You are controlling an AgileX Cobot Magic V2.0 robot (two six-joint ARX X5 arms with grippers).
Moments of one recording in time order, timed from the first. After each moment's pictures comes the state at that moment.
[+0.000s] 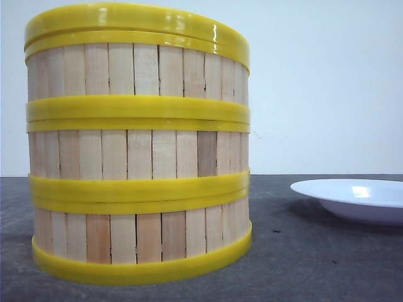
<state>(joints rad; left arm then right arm) -0.29 0.37 0.77 -0.67 0.24 -0.04 0.88 0.46 0.94 -0.82 0.44 0.13</state>
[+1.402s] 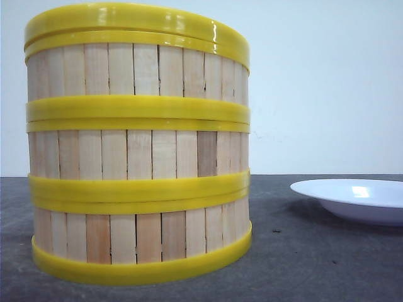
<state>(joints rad) -0.28 0.37 0.77 -0.67 0.24 -0.02 0.88 0.46 0.94 -0.79 0.44 0.14</state>
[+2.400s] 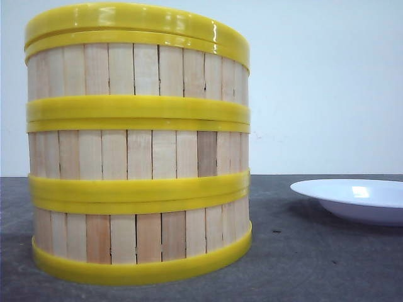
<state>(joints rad) -0.03 0.00 0.03 -0.18 0.02 0.06 0.88 0.46 0.94 -0.79 0.44 0.14</state>
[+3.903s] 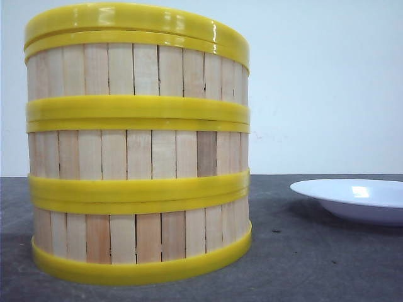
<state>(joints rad) -0.03 0.00 0.03 -0.18 0.02 0.08 0.58 0.46 0.93 -0.66 0.37 0.01</state>
